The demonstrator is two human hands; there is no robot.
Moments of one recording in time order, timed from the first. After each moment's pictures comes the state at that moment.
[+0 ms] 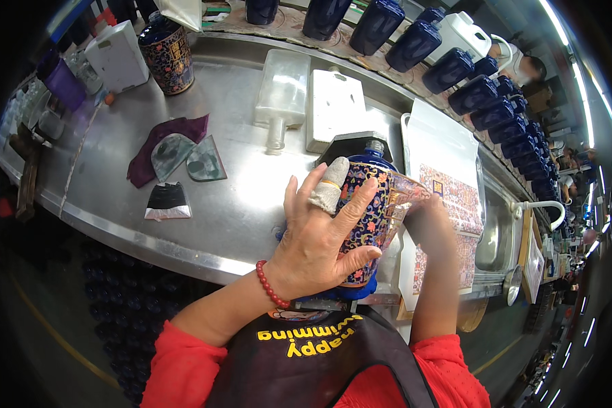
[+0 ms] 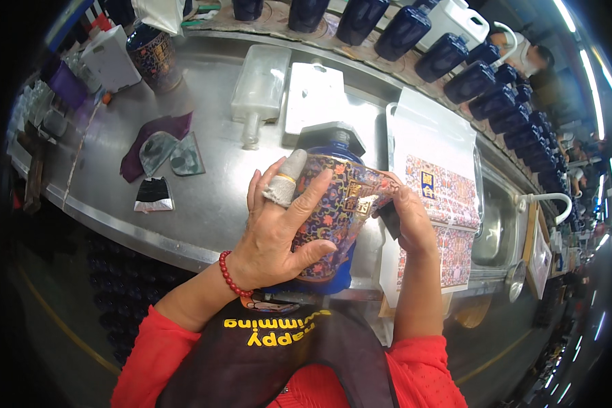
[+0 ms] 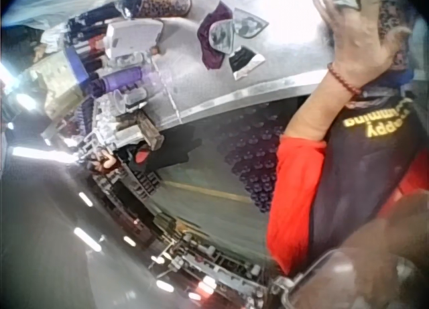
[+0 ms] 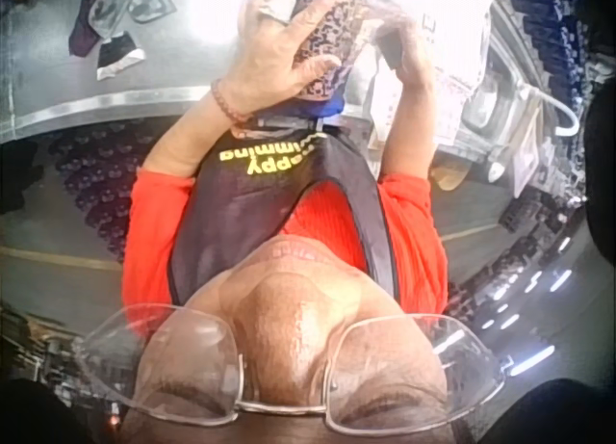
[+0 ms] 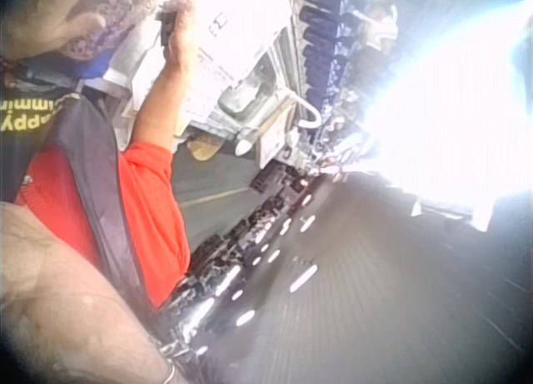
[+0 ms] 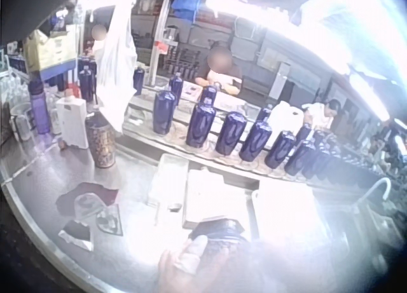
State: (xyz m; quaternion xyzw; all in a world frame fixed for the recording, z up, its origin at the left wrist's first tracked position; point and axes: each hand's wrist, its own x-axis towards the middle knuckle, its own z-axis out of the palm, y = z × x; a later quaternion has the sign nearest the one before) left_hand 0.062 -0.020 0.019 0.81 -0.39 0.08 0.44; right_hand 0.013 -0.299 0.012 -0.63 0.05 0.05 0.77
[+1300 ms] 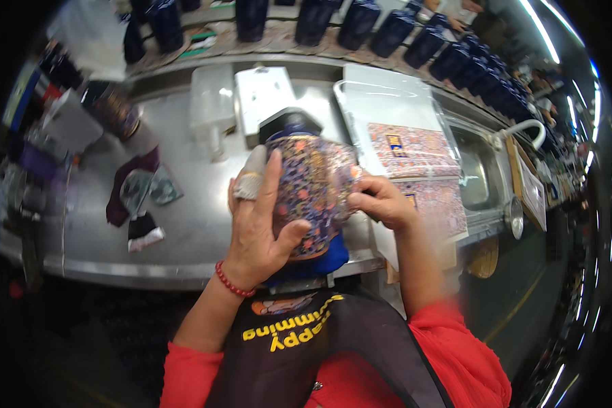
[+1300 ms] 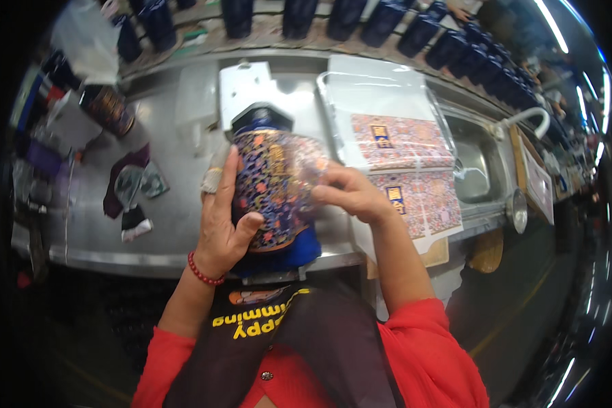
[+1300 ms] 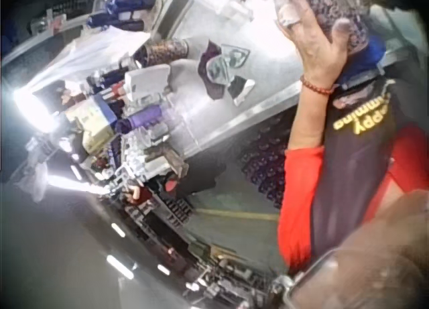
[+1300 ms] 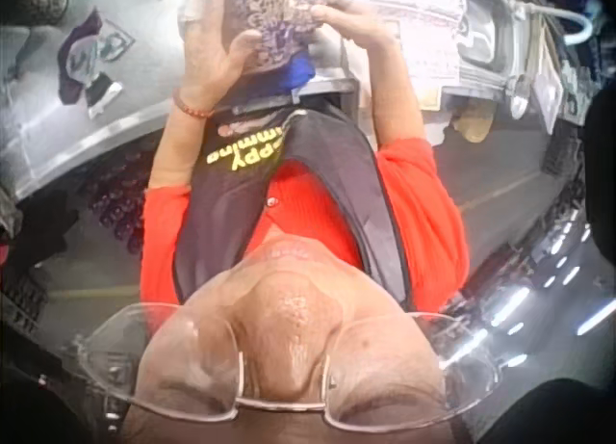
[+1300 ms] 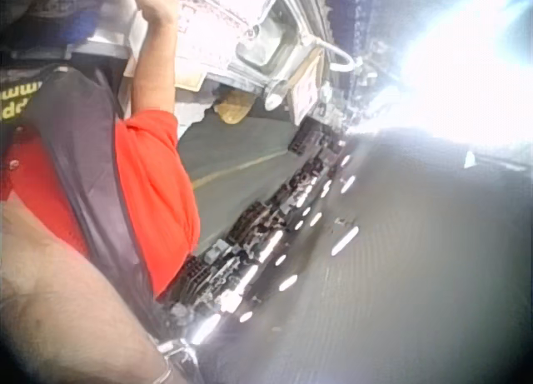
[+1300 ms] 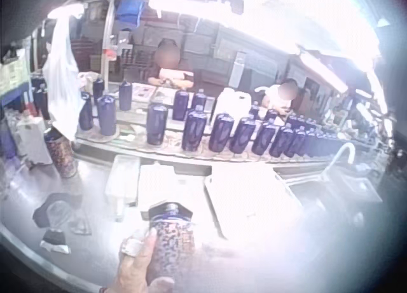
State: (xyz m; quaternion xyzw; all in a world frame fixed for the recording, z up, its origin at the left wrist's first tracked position) left_hand 0.058 -0.014 0.009 0.77 -0.39 0.03 0.49; right_hand -0.023 -0.292 0.001 -0.72 0.05 0.10 0.69
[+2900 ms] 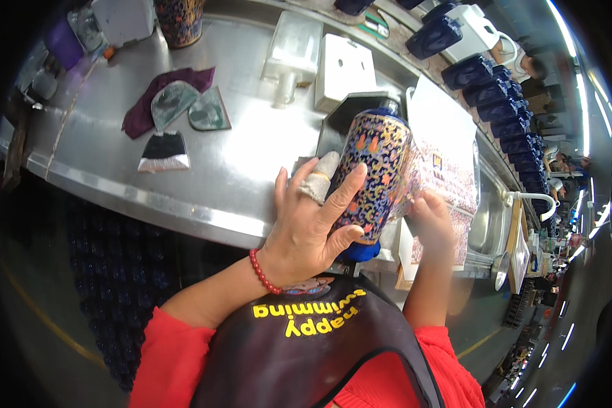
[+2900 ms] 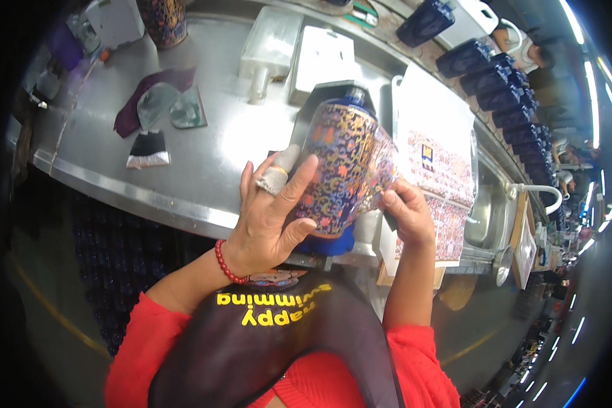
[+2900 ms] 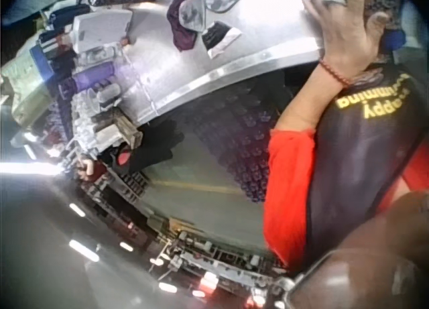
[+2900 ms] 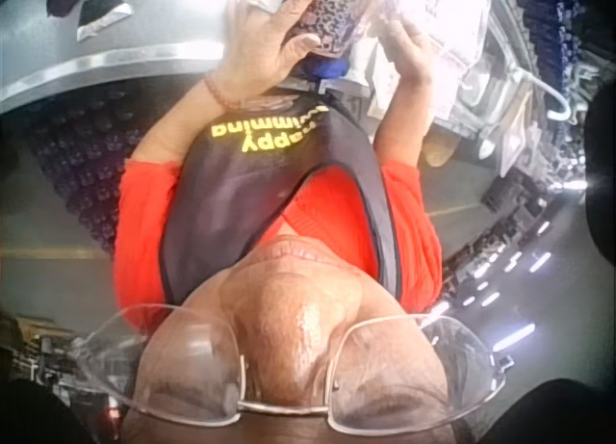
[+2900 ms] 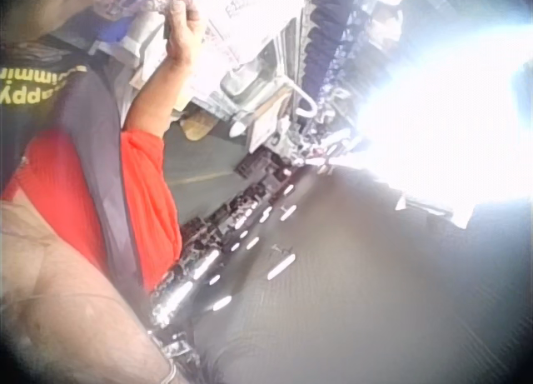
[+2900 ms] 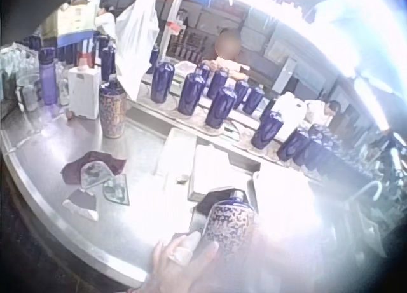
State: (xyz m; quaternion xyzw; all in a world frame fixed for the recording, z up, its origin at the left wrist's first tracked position) left_hand 0.019 0.005 -0.008 0.80 -0.35 0.07 0.48; right_hand -0.040 -0.288 0.007 -0.69 0.12 0.06 0.71
